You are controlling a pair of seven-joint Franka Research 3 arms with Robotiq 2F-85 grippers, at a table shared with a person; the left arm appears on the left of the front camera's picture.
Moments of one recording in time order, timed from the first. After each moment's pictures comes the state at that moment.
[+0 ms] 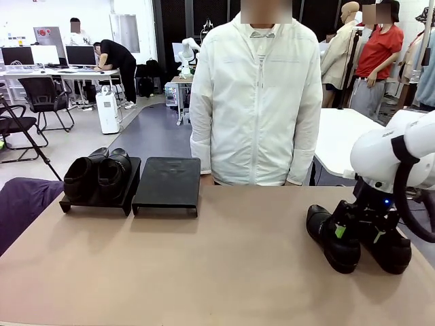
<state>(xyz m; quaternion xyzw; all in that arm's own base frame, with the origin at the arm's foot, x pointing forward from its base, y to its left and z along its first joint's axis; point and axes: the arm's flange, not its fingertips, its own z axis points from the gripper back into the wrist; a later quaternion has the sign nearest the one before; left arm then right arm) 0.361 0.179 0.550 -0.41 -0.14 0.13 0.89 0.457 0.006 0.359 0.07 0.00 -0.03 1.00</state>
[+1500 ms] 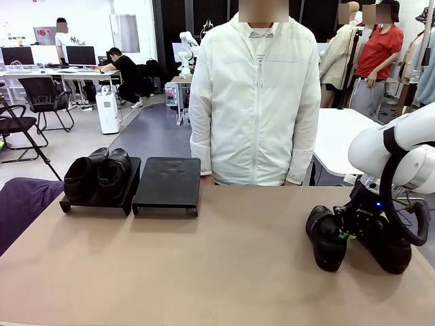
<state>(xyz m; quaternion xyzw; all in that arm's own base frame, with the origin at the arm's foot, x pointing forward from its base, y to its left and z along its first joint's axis) 0.361 0.179 0.550 -0.41 -0.14 0.13 0.89 0.475 -0.003 0.341 0.15 0.01 -0.11 0.98</state>
